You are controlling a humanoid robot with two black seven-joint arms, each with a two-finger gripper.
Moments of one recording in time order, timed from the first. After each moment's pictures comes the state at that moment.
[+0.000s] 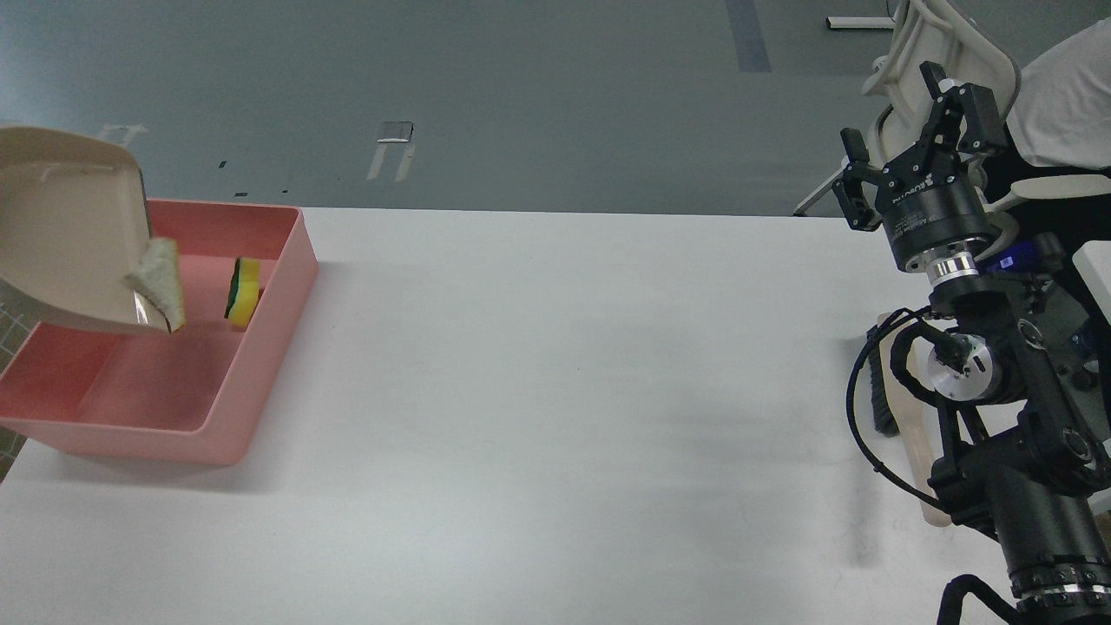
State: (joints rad) left arm 0.43 1.20 -1.82 -1.34 1.15 -0.07 -0.25; right arm 0.48 0.00 1.61 1.03 -0.96 0.32 0.20
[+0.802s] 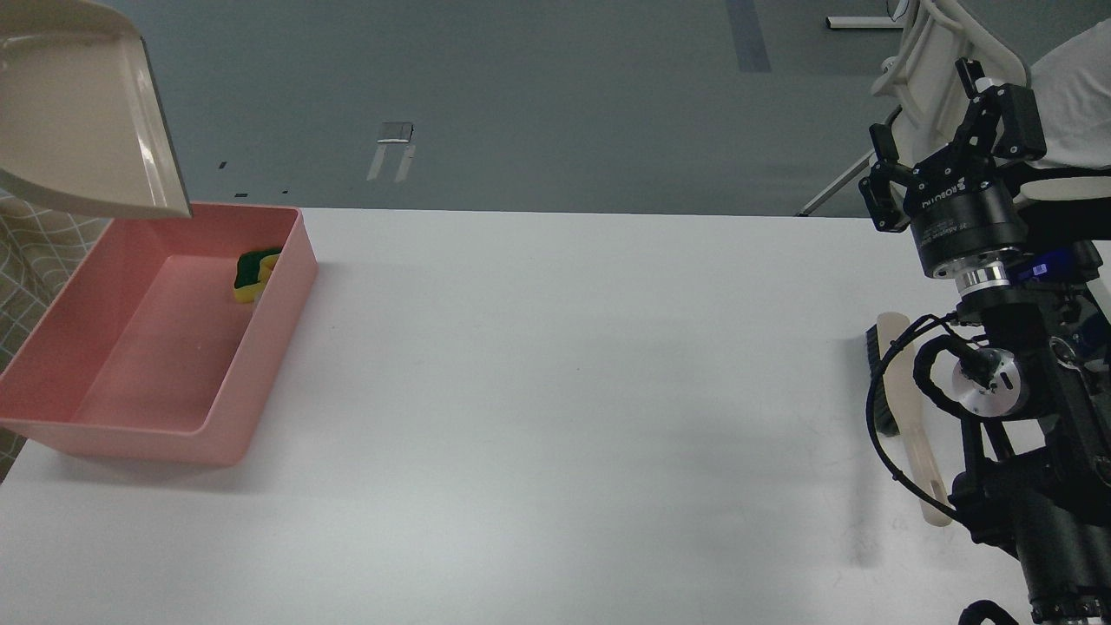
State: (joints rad) left arm 0.24 1.18 -1.83 -1.30 0.86 -0.14 -0.24; right arm 0.42 -0.03 1.62 1.16 -0.96 0.31 0.20
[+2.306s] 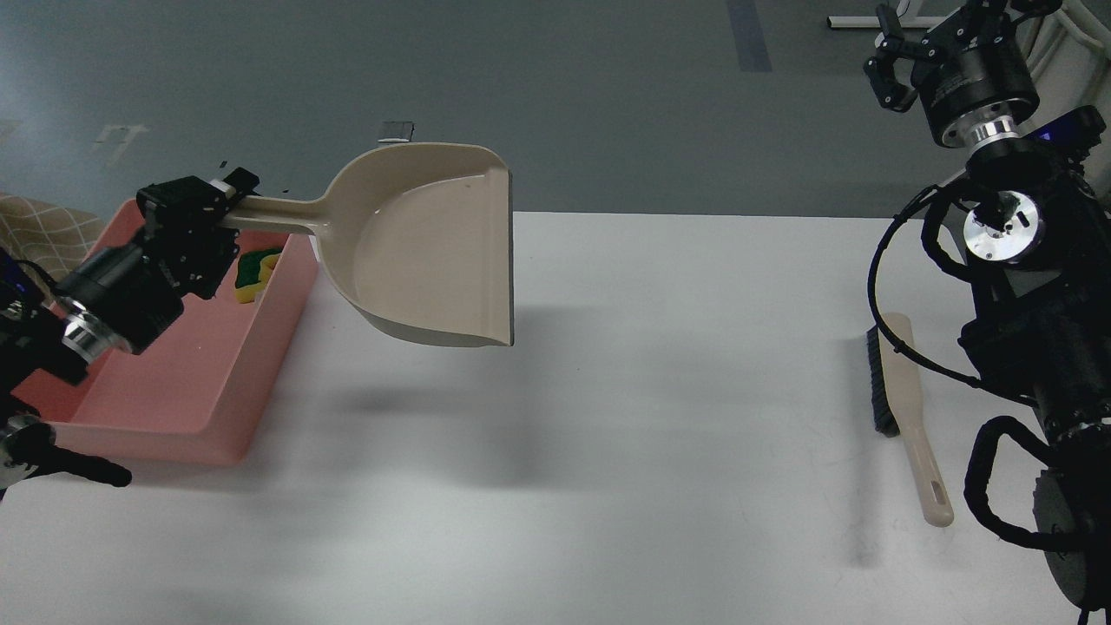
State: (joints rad) left arm -0.01 0.58 -1.45 -1.48 1.02 -0.35 -0.15; right arm 0.90 -0.09 1.51 0.63 -0.80 0.35 0.19
